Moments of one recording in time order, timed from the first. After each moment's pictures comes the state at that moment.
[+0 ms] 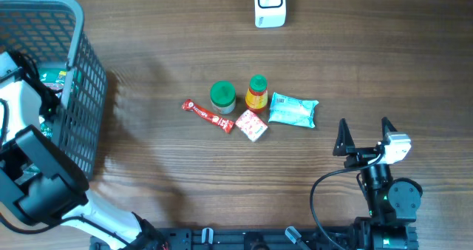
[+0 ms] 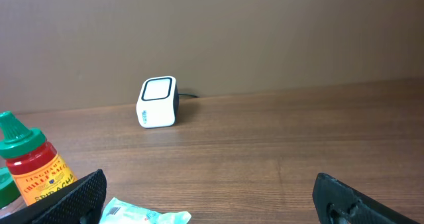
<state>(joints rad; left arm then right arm) 0.60 1.90 1.37 -0.76 -0.14 -1.82 -0.06 0.03 0.01 0.01 -0.14 0.13</state>
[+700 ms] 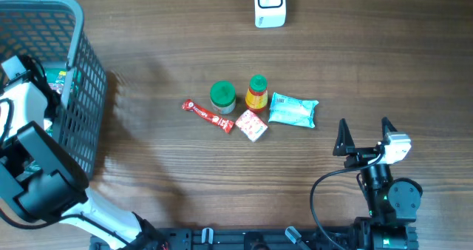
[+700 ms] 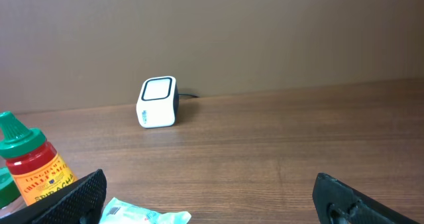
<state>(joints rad) 0.59 1.93 1.33 -0.73 -0.18 -1.94 -0.06 0.03 0.01 0.01 -0.14 0.13</state>
